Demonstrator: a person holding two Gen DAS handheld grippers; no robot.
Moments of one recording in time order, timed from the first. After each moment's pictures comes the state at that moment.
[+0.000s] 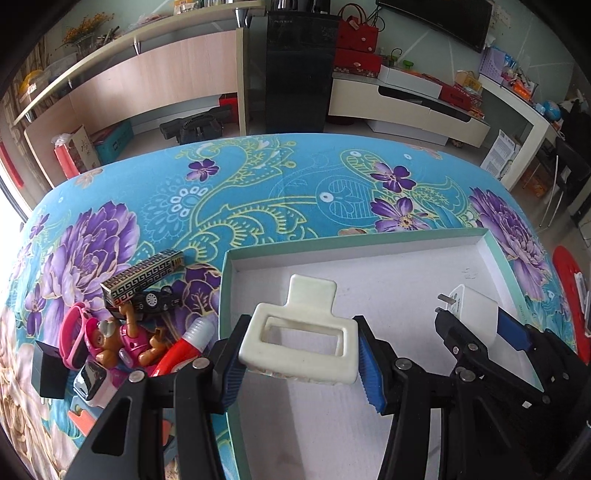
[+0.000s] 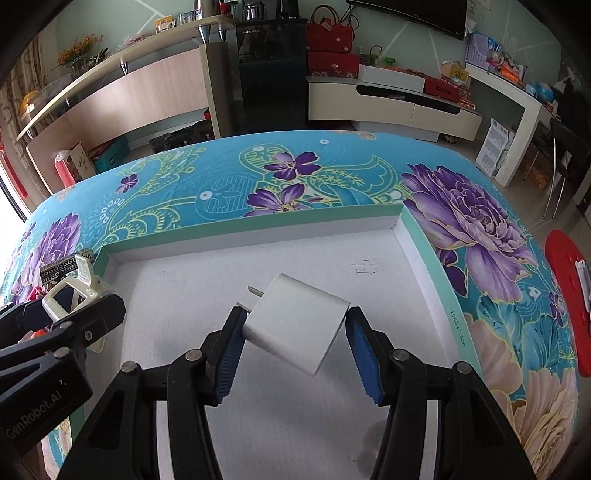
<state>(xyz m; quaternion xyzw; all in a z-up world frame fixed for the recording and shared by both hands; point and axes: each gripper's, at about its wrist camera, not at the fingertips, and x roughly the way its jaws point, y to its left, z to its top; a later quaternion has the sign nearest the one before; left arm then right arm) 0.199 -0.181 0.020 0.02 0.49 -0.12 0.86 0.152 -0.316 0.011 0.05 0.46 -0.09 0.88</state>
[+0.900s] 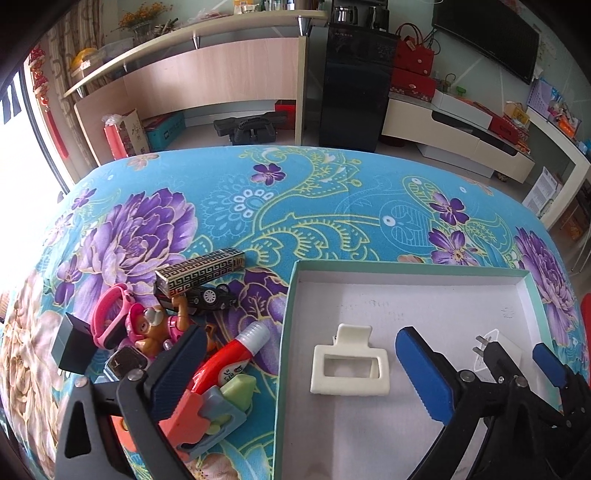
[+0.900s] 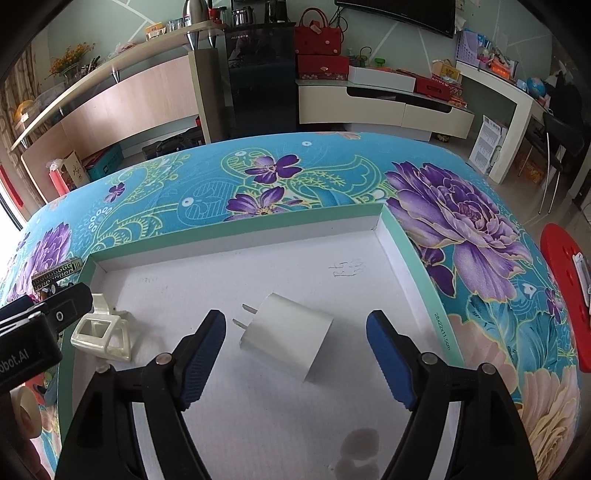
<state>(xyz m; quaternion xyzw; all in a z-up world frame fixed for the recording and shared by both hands) 0.200 -0.150 0.023 -0.01 0.47 -0.02 0.88 0.148 -0.331 0.011 0.05 0.44 -0.10 0.89</state>
